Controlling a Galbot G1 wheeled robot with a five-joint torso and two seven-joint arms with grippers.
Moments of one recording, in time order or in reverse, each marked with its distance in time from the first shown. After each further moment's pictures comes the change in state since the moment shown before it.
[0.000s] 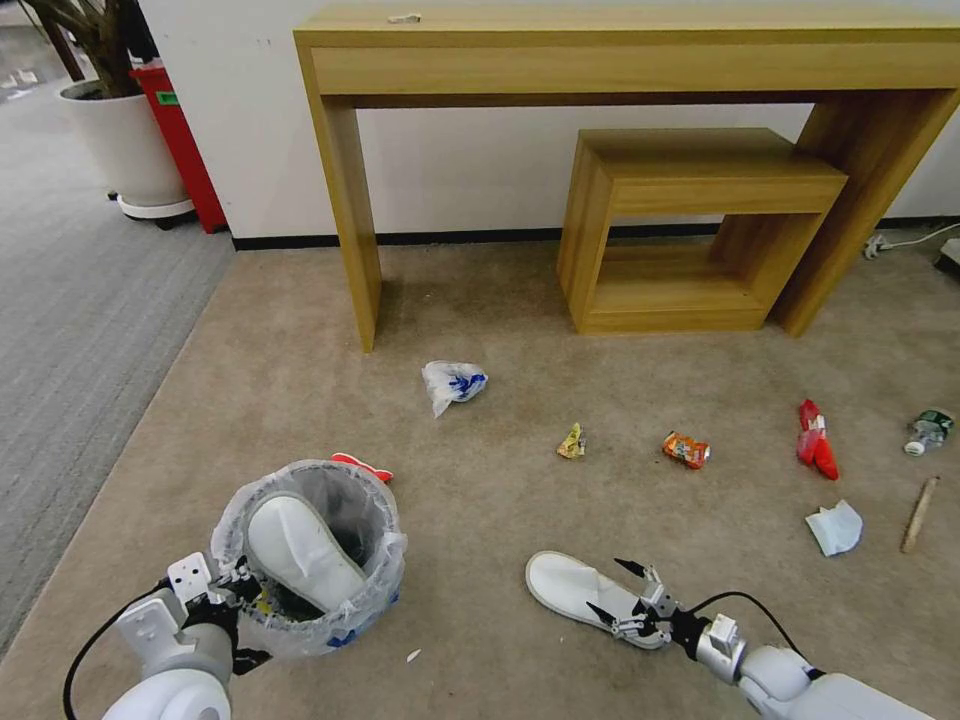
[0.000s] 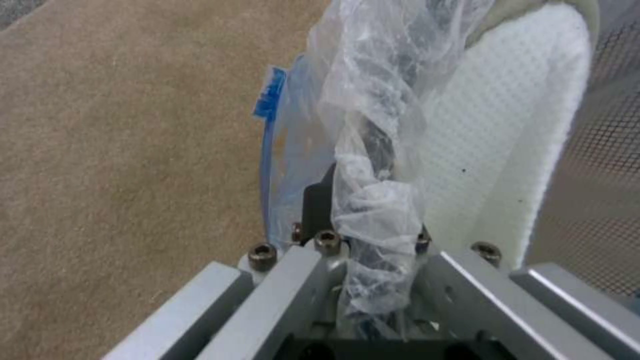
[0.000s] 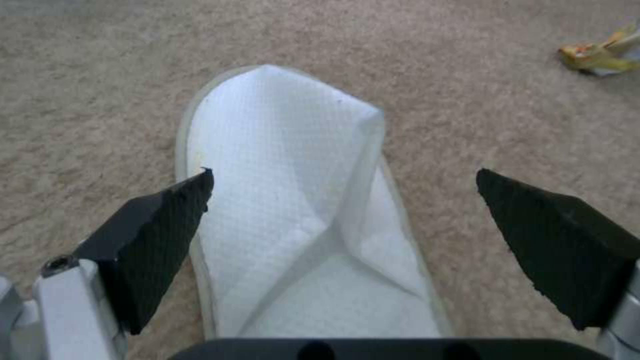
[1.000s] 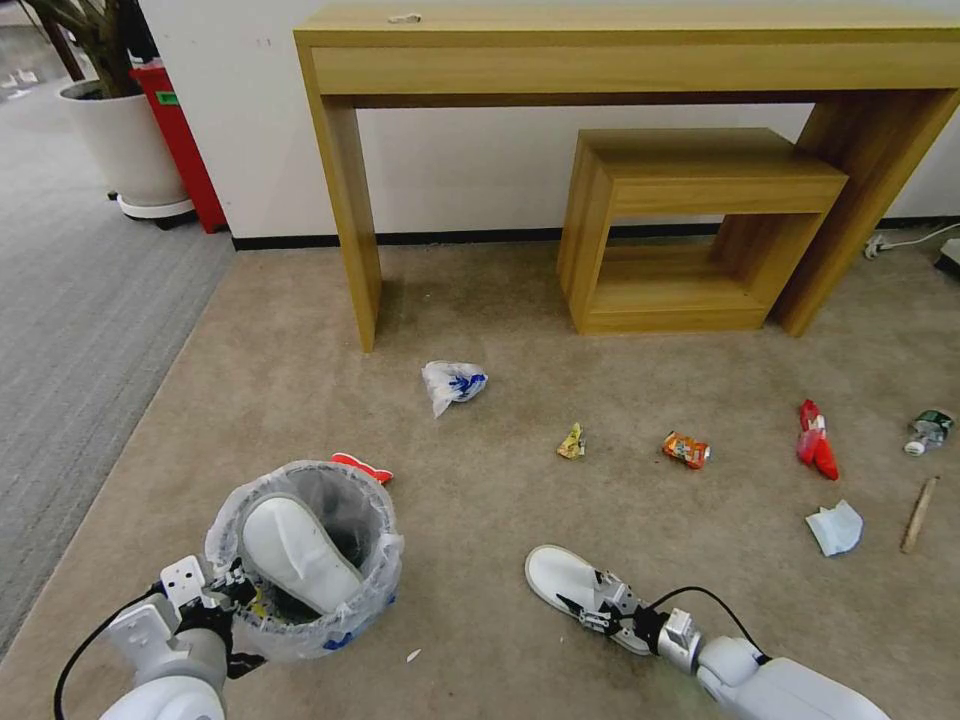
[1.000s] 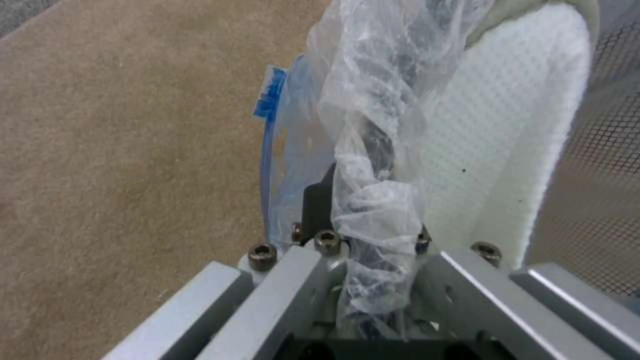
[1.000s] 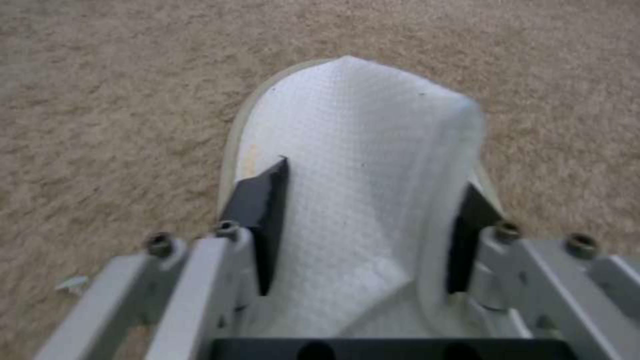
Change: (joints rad) left arm 0.015 0.002 -0.005 -0.008 -0.006 -0.012 -0.002; right arm 0.069 0.113 -0.060 -0.132 -0.027 0.016 -0.017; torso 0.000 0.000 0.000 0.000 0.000
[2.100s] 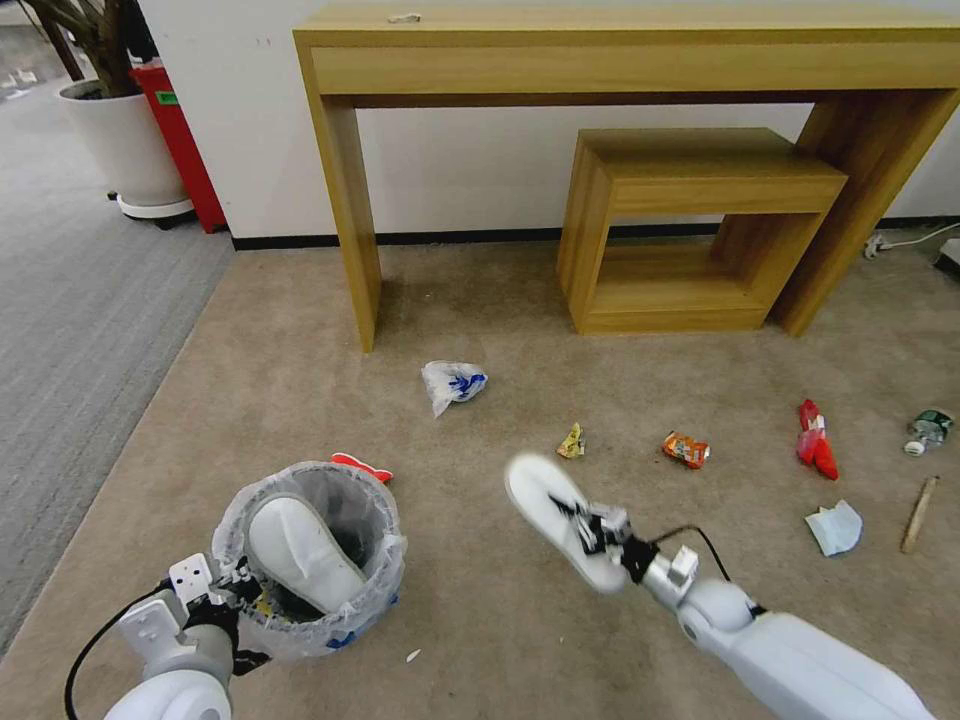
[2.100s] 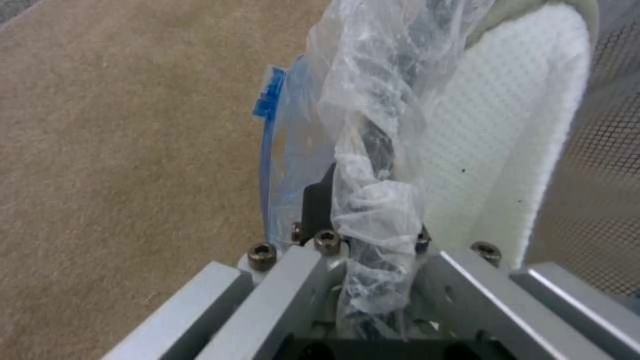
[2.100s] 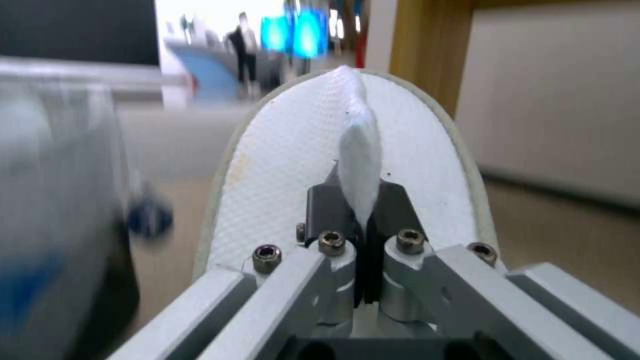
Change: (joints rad) left arm -0.006 0.016 0.021 0.004 0.003 0.001 0.002; right arm 0.007 -0.143 0.215 0.633 0.147 -0.026 0.050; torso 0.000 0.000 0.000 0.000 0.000
